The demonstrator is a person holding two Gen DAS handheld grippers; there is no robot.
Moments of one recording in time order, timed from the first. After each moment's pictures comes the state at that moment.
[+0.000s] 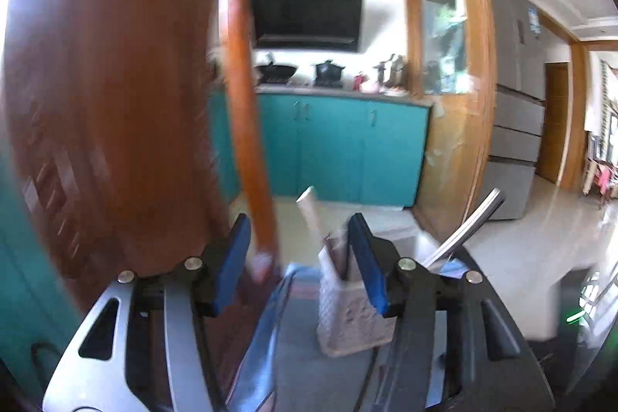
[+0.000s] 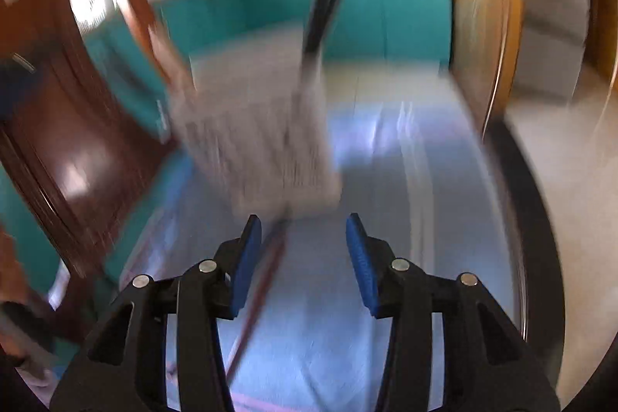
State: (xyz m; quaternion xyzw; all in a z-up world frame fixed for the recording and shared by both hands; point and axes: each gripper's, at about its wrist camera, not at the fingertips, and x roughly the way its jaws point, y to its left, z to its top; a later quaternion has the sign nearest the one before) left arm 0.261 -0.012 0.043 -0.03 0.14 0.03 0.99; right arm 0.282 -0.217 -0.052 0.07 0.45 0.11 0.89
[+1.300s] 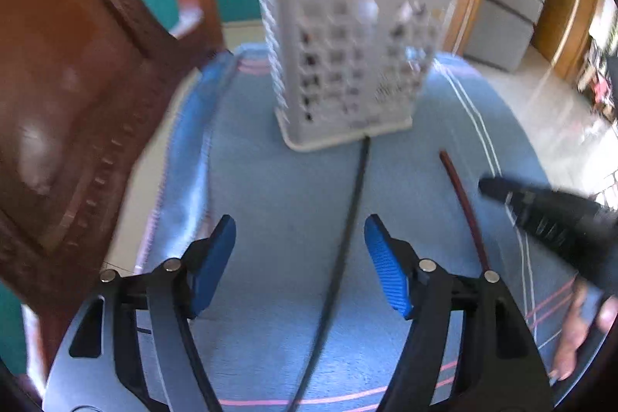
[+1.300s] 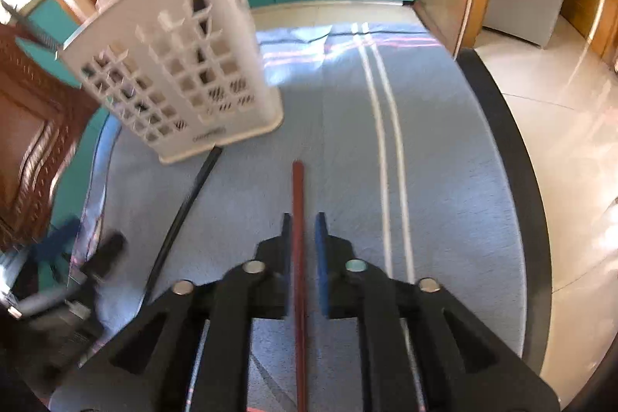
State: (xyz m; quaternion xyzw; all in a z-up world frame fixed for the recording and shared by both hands) left arm 0.302 -0.060 -0.101 0.02 0.46 -0.03 0.89; right arm 0.293 -0.245 -0.088 0.08 0.51 0.02 0.86
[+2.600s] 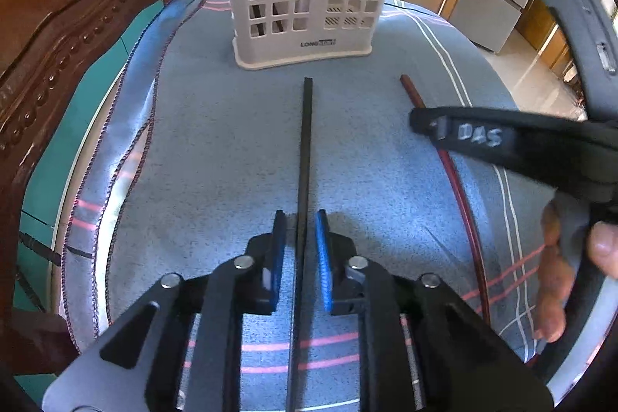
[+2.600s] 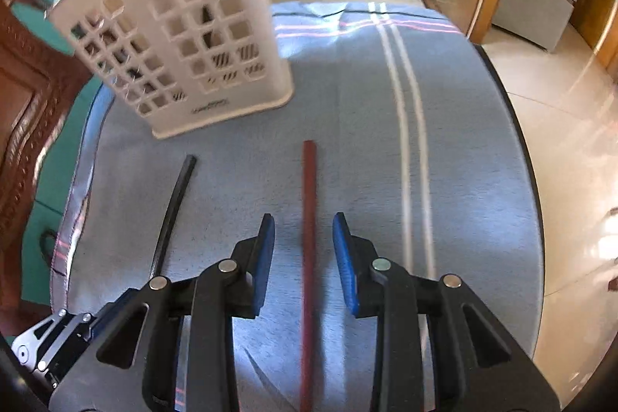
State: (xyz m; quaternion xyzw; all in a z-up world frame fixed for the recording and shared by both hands) left arm 0.263 -0.082 -0.126 -0.01 0.50 -0.06 0.86; right arm 0.307 -0.224 -0.116 0.04 0.54 0.04 0.84
